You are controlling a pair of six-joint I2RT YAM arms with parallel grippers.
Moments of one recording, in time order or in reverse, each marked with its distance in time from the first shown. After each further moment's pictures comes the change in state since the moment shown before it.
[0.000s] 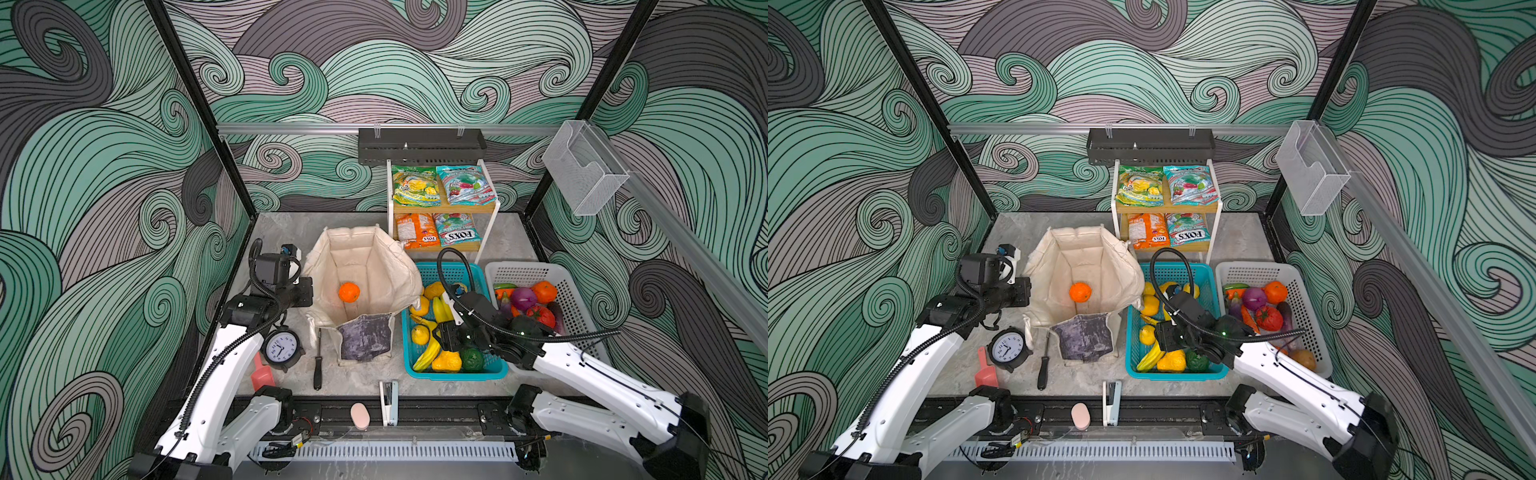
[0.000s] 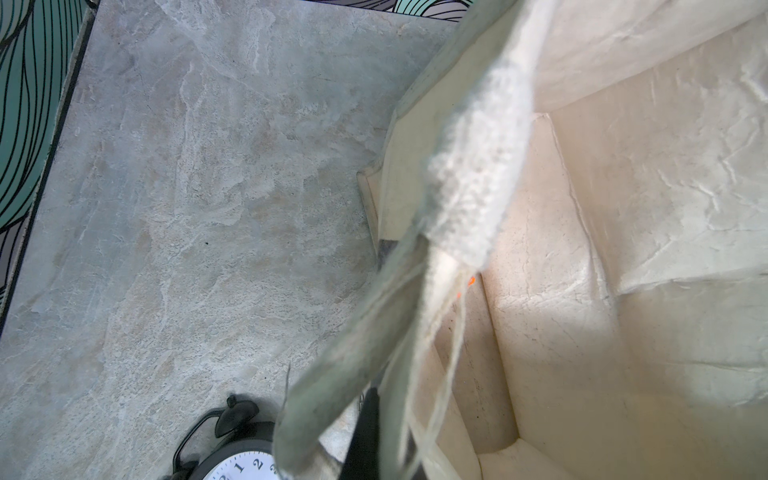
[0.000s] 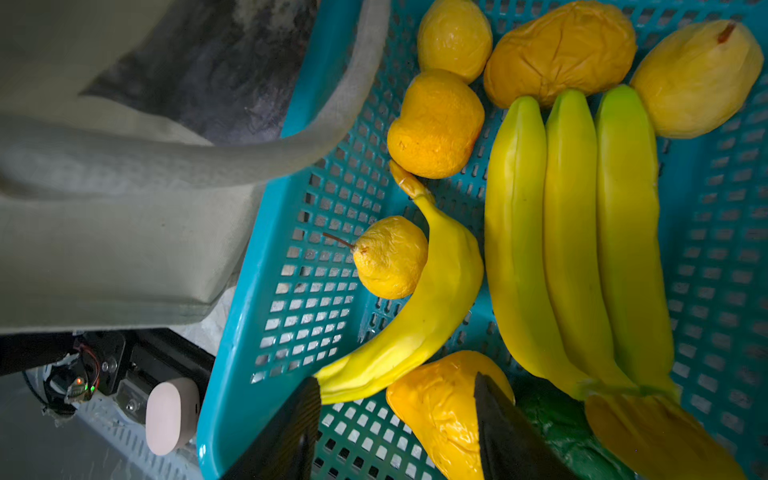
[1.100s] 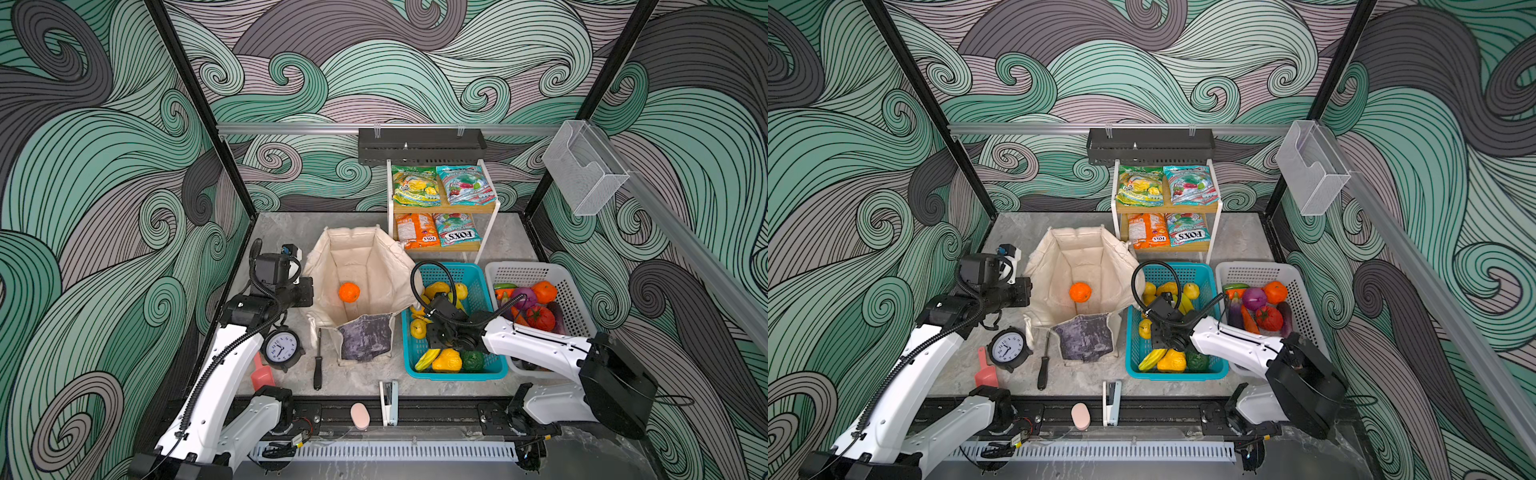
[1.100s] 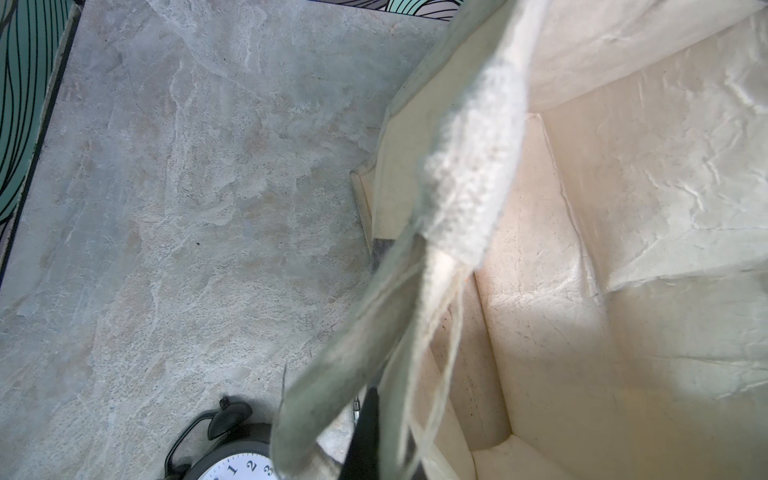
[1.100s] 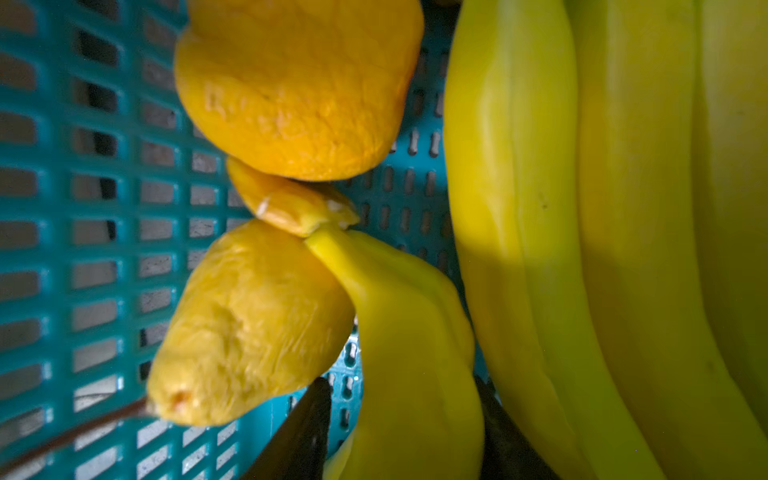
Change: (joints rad) left arm 0.000 0.000 0.000 0.001 0.032 0.000; right arm 0.001 0.353 -0.076 0.222 0.107 0.138
